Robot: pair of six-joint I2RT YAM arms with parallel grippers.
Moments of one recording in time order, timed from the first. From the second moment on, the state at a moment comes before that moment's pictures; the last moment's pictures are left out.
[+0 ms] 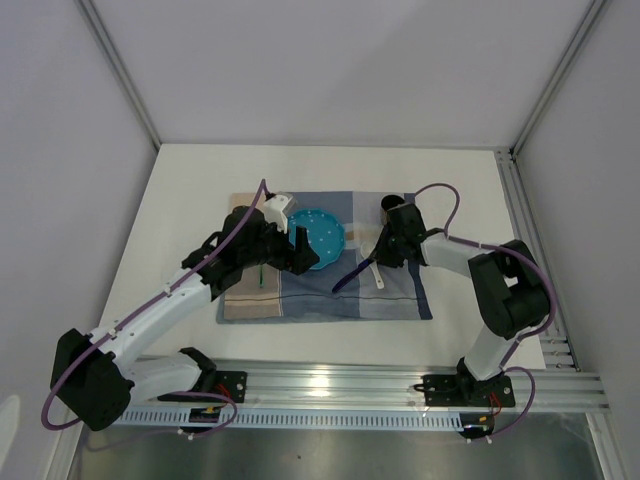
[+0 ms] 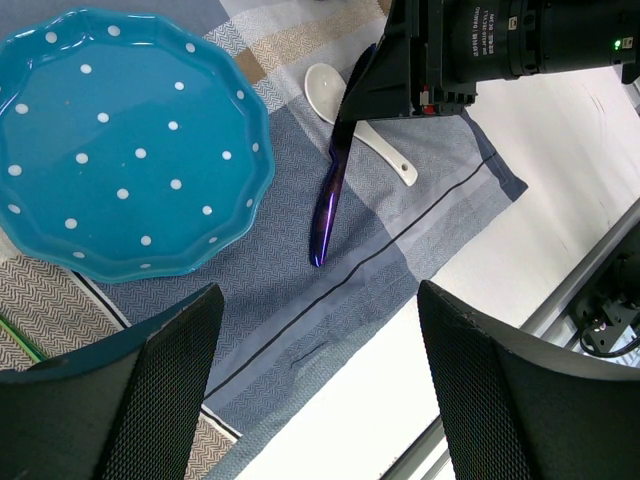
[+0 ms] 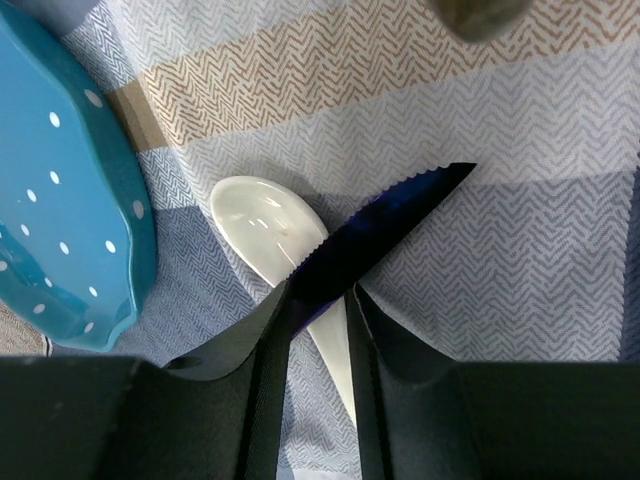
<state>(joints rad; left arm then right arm) -0.59 1.12 0.84 -0.25 0.24 -0.29 0.44 1.73 0.93 -0.14 -0.07 0.80</state>
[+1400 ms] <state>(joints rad) -0.59 1.13 0.83 -0.24 0.27 -0.27 0.52 1.73 0.99 -0.23 0.11 0.67</state>
